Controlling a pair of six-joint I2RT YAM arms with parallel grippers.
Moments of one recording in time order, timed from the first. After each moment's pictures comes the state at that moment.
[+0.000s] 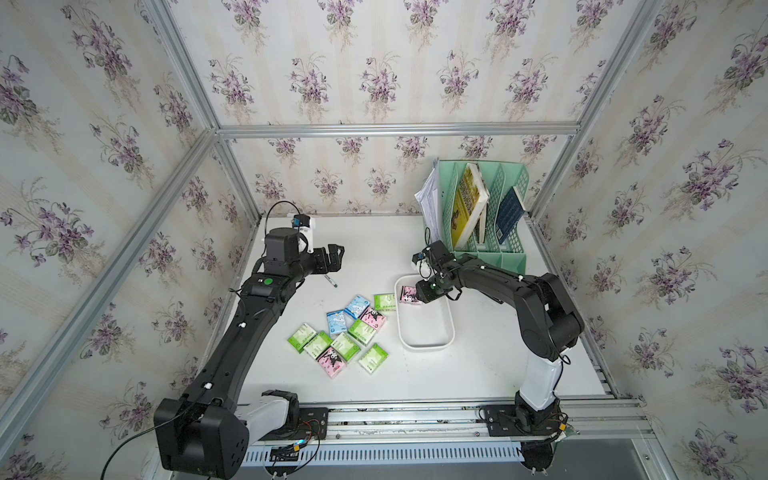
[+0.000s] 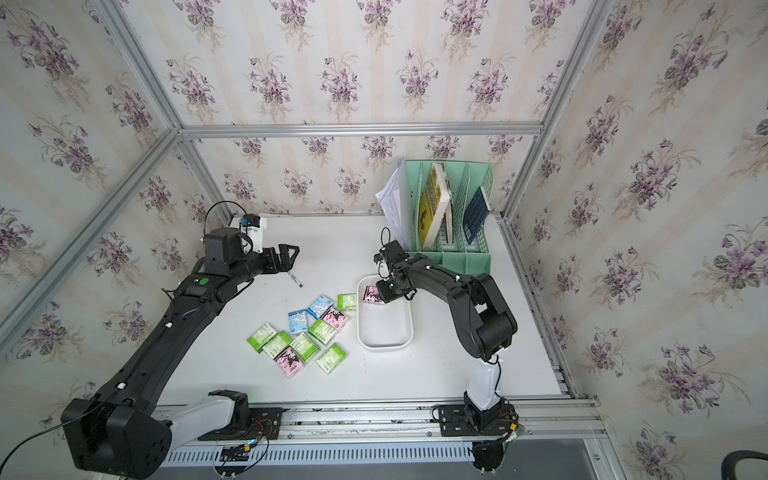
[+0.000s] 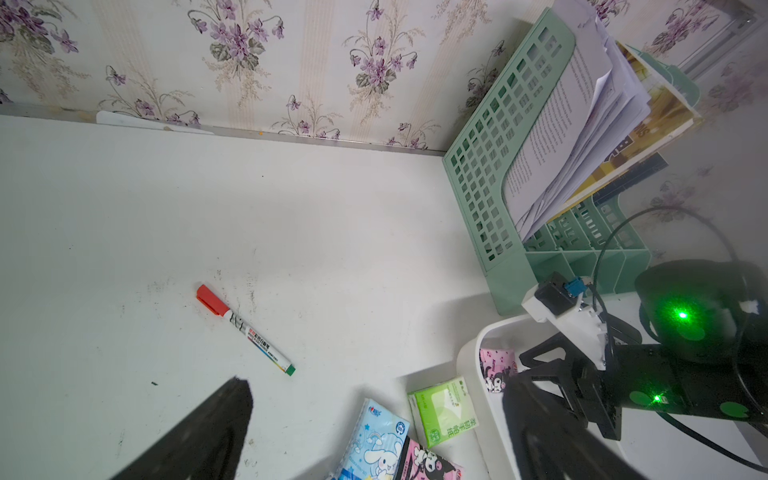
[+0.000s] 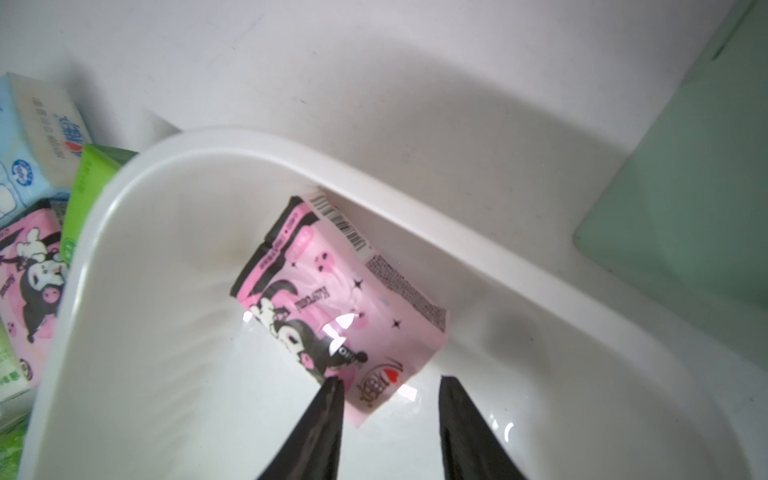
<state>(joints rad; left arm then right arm) -0.12 1.19 1.06 -0.40 0.23 -0.25 0.56 1.89 1.28 -0.60 -0.17 0.05</state>
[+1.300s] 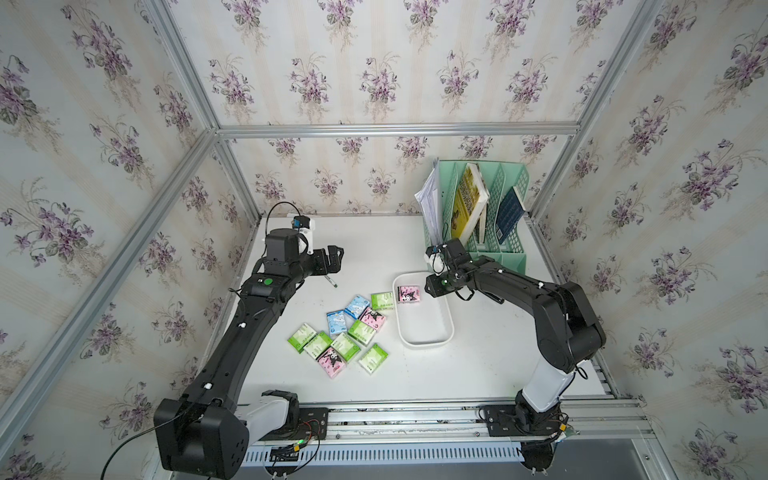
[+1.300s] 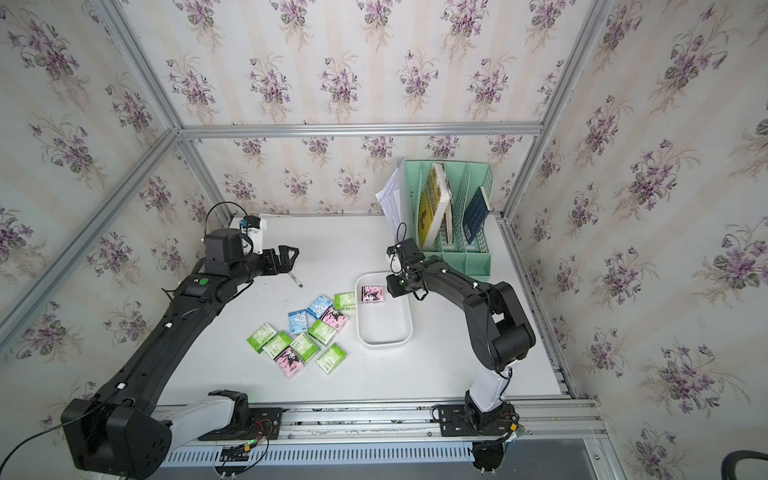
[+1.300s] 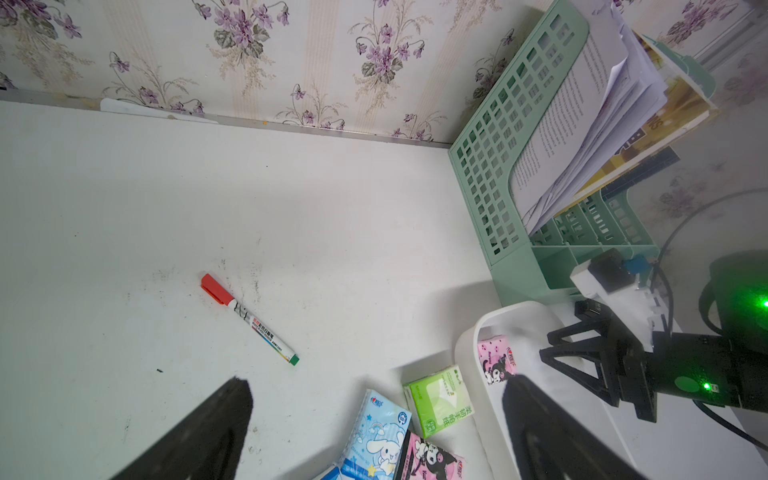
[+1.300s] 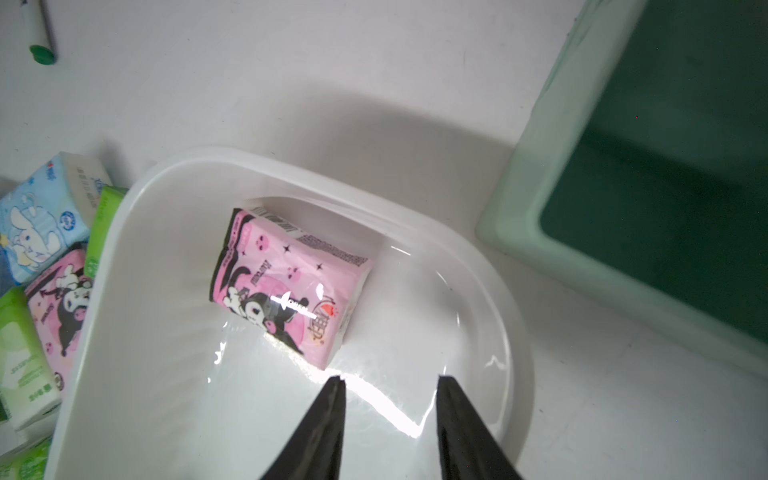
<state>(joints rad) -0.12 1.18 1.06 -0.43 0.22 -0.25 0.49 1.77 1.17 -0.51 -0.16 0.09</state>
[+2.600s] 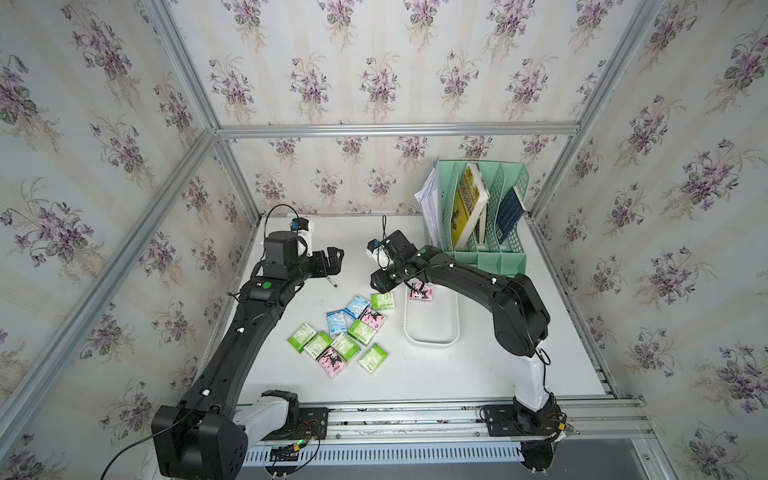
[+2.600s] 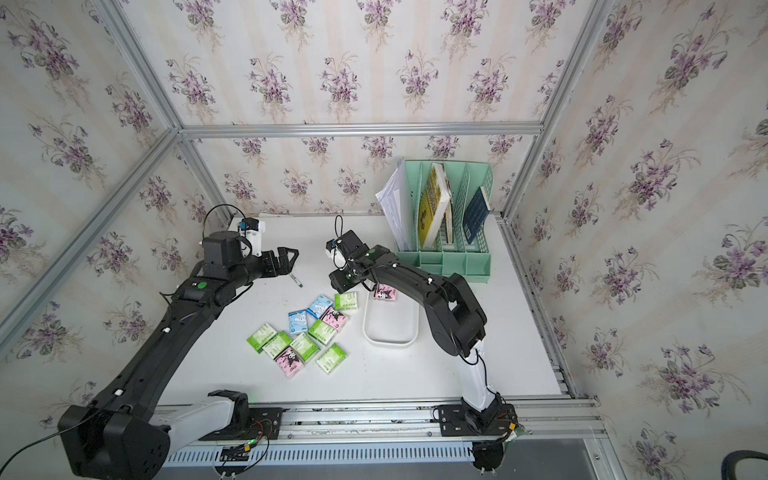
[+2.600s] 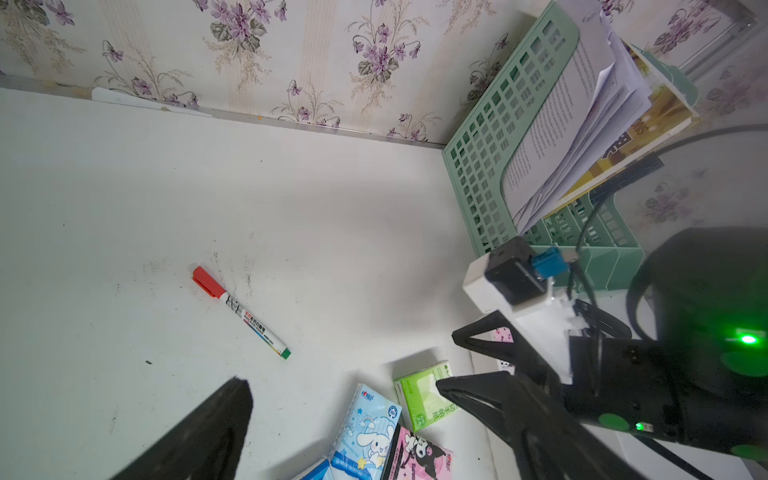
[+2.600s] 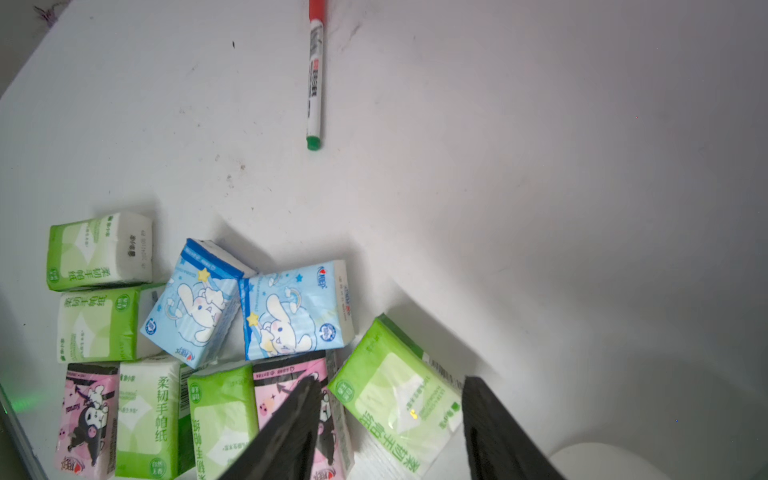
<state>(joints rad) -0.13 1.15 1.03 -0.43 0.24 -0.27 0.78 2.07 1.68 -0.63 -0.17 0.10</state>
